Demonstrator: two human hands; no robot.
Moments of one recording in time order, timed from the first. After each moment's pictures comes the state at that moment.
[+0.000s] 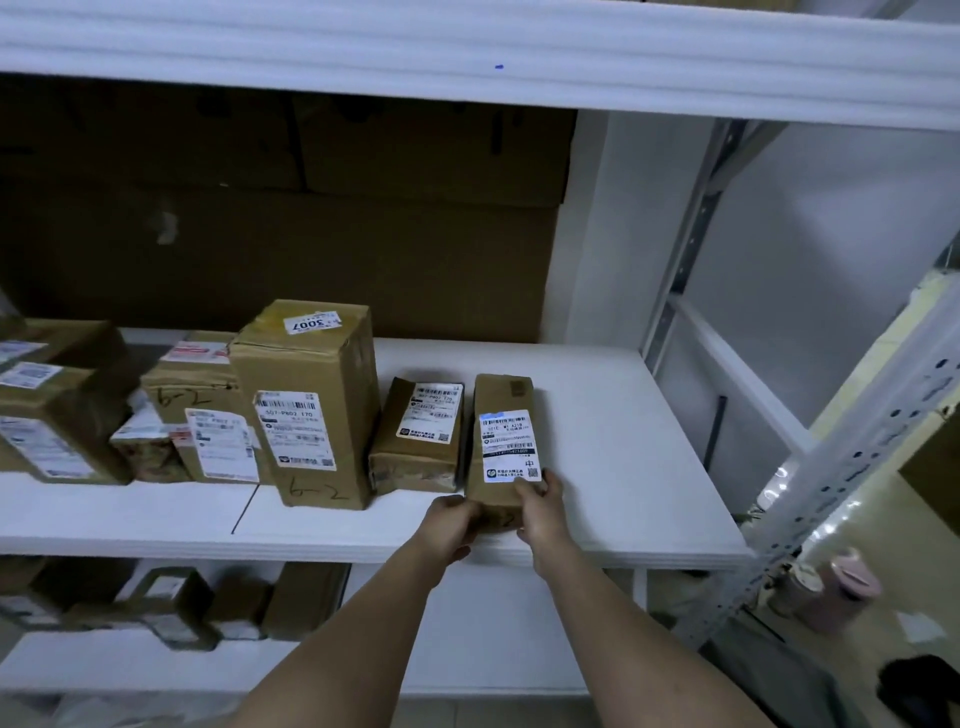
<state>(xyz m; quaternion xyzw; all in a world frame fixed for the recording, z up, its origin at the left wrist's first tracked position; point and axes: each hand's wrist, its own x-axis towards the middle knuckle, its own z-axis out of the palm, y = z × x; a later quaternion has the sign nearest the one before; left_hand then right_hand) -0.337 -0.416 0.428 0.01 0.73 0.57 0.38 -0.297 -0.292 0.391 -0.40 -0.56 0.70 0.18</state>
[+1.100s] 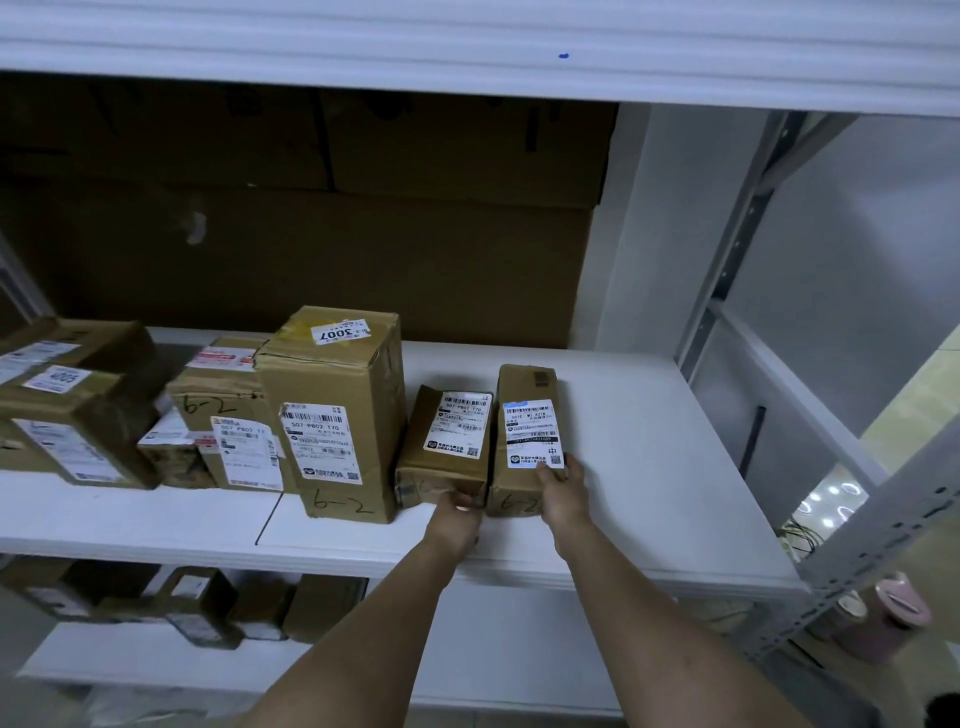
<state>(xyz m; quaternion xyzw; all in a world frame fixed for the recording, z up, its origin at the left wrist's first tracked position) -0.376 -0.418 0.421 0.00 0.77 0.55 0.32 -0.349 -0.271 0.389 -0.41 -0.59 0.66 0.20</state>
